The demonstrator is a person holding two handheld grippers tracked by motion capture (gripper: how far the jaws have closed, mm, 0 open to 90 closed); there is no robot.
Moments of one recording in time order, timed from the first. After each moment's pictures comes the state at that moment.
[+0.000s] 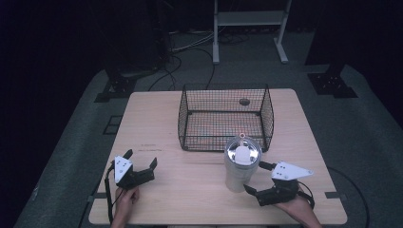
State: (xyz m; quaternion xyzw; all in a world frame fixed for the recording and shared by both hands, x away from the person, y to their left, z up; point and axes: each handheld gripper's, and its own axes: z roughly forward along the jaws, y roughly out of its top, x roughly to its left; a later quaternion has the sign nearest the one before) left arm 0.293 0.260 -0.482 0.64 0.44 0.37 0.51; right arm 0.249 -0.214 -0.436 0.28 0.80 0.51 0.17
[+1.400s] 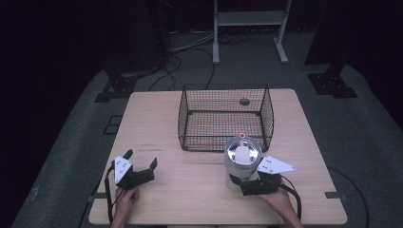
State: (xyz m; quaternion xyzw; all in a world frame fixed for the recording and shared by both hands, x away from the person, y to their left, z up) left arm 0.292 0.259 -0.482 0.64 0.43 0.37 0.52; right arm 0.274 -0.180 -0.451 0.28 0.76 0.56 0.19
